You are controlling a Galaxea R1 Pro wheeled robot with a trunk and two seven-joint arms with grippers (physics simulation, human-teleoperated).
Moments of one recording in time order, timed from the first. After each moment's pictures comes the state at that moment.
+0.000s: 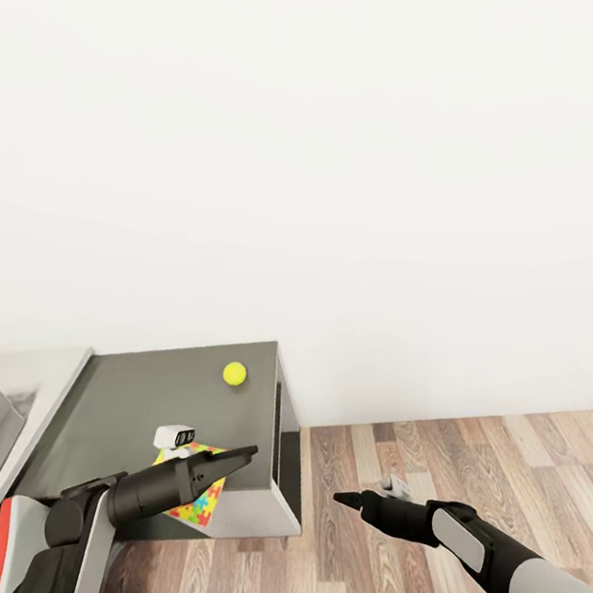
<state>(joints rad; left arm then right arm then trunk) -0.40 0.19 0.07 -1.50 0.38 1.04 -1.35 -0.57 0.03 0.27 -0.44 -0.80 0.41 0.53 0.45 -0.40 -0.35</state>
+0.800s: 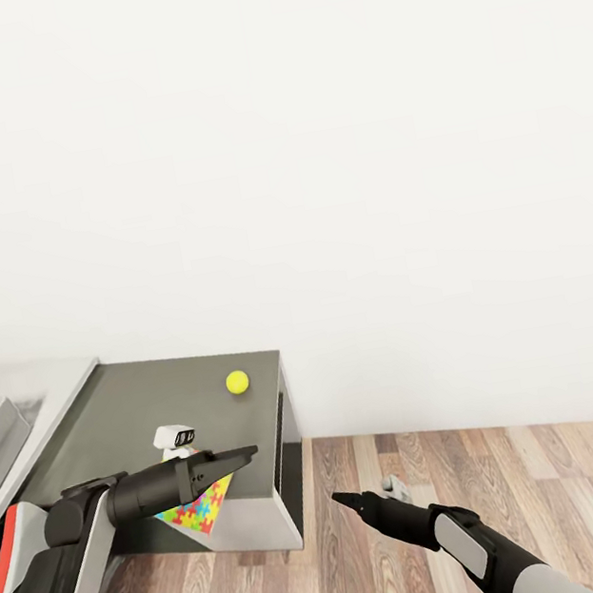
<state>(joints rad) -0.40 0.19 0.07 -1.50 0.38 1.04 -1.35 -0.55 0.03 0.27 -0.44 -0.80 0.38 0.61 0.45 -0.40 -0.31</state>
